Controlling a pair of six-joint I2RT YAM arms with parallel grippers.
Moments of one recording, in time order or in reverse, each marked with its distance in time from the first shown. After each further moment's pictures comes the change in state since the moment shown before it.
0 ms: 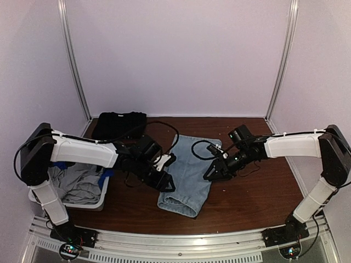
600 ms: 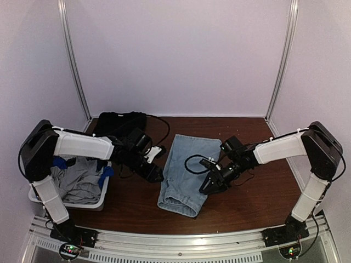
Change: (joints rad) left arm 0.146 0.072 0.013 -0.007 -0.061 0.240; right arm 0.059 0.141 -0.047 0.066 -0.140 0.000
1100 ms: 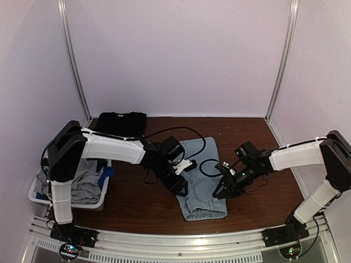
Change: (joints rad) left arm -0.212 0.217 0.356 -0.191 0.040 0.040; right arm -0.069 -0.224 -0.170 -0.080 0.109 0.027
